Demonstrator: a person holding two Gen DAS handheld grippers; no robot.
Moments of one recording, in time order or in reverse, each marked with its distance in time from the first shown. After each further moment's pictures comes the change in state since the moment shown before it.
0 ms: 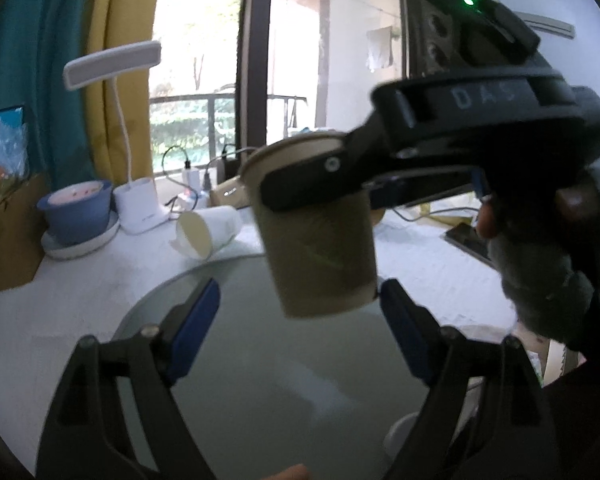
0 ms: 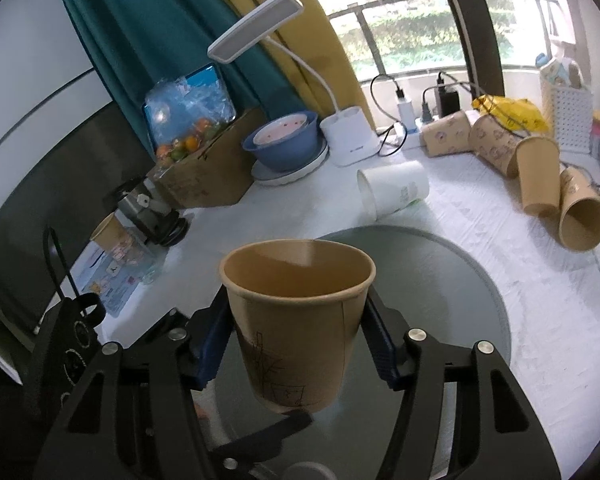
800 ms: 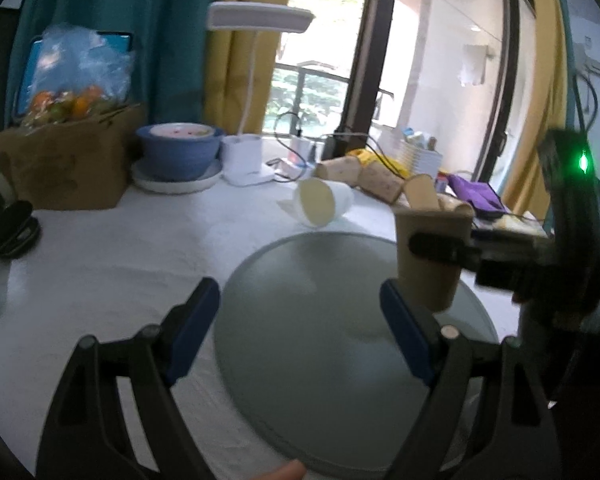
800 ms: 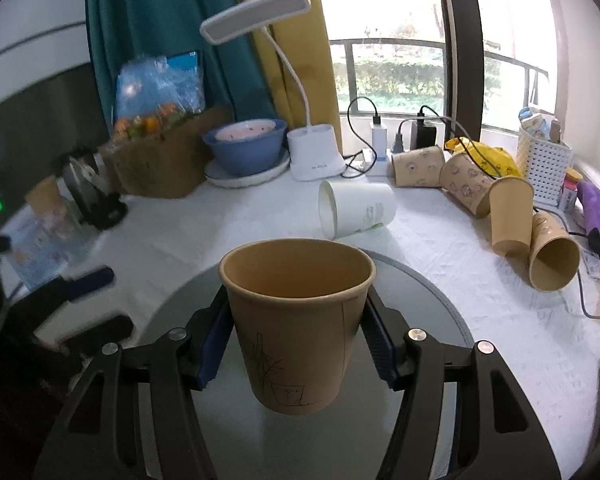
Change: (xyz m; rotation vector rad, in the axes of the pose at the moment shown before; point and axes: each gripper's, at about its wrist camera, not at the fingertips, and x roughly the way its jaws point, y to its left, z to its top) left arm -0.033 0.091 -0.013 -0.261 0.059 0.211; right arm 0.048 0.007 -0.030 -0.171 -0.080 -0.221
